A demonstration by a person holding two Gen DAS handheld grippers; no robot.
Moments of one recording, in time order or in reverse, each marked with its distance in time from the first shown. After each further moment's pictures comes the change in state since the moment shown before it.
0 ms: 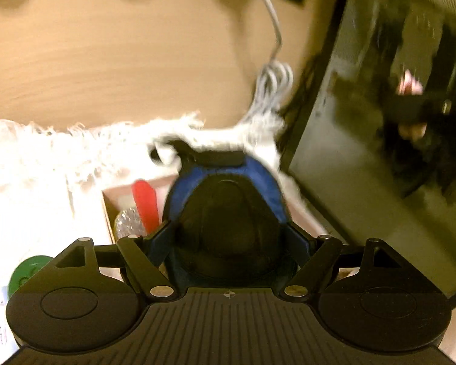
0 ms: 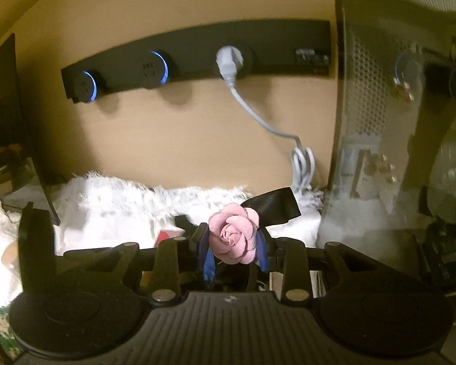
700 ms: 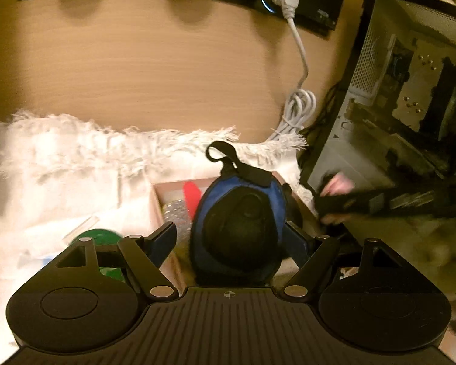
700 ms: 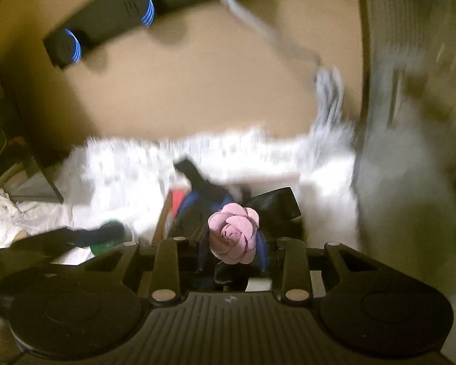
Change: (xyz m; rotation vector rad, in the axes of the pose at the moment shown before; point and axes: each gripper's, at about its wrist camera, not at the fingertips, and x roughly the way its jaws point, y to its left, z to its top) left arm -0.055 0.010 -0.007 -0.083 -0.060 0.087; right arm 0.069 0.002 -0.034 0.117 0.198 0.094
